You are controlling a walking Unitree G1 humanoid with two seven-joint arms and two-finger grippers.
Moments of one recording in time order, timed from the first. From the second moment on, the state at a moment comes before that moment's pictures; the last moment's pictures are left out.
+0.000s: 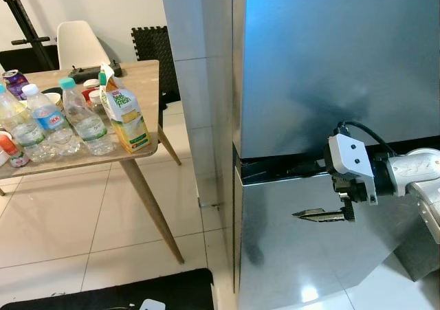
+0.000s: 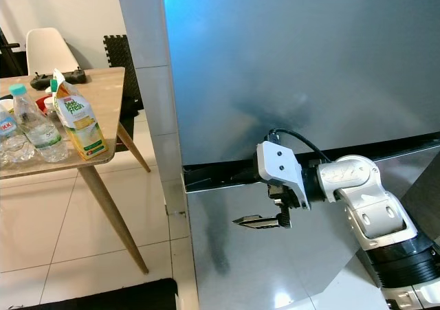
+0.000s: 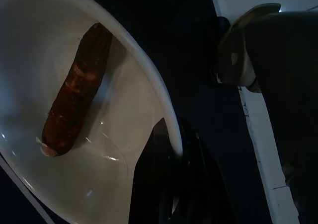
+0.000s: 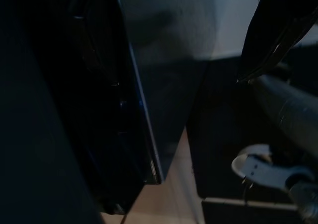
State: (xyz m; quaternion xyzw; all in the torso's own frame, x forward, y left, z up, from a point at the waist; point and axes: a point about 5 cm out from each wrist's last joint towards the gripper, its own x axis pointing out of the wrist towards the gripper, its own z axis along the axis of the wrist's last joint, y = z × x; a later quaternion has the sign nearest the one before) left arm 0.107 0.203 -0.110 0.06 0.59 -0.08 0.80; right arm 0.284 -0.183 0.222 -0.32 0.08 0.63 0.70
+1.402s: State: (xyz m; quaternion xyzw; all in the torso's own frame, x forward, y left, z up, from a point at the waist) left arm 0.107 0.202 -0.110 0.06 0.59 -0.09 0.80; right arm 0.276 -0.247 0.260 0.00 -0.13 0.60 0.79
